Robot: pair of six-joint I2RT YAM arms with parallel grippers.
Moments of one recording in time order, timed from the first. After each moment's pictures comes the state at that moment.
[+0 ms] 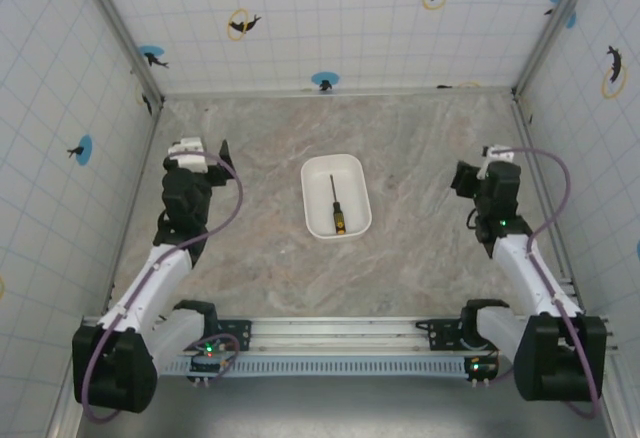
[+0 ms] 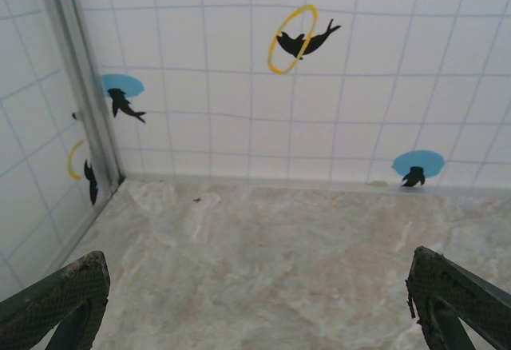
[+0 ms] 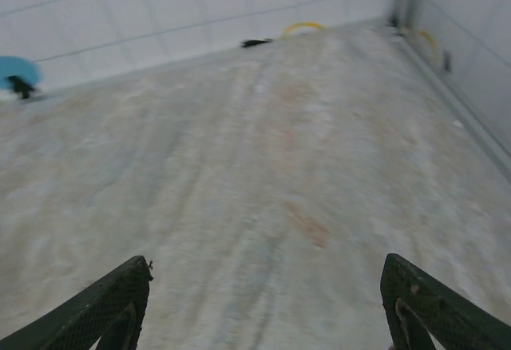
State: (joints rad) left arm -0.16 0.96 0.50 0.38 -0.17 0.01; right arm 0.00 1.02 0.49 0.10 0.11 0.19
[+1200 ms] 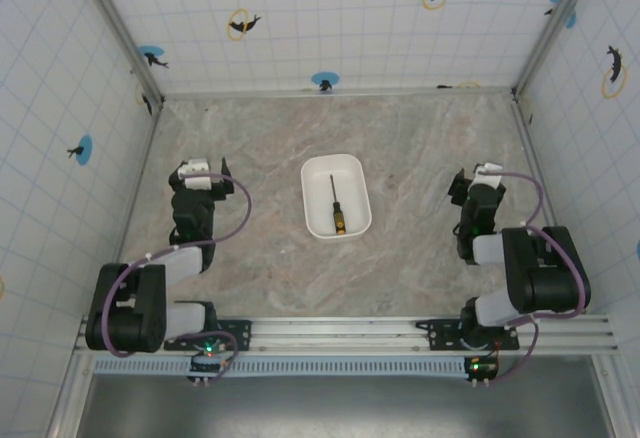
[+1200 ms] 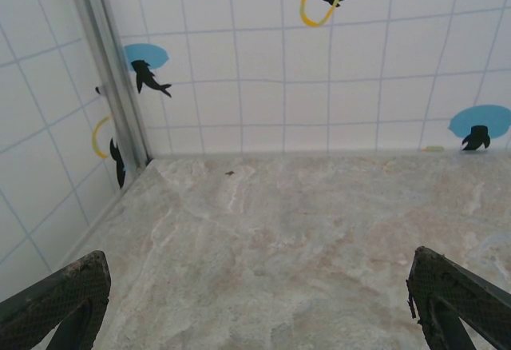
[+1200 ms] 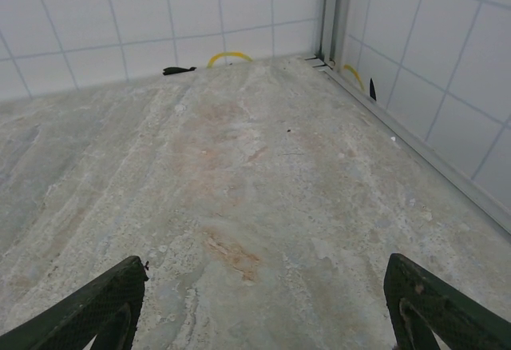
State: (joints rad) left arm -0.07 1.27 0.28 0.93 -0.13 0.09; right arm 0.06 1.48 0.28 0.93 0.34 0.10
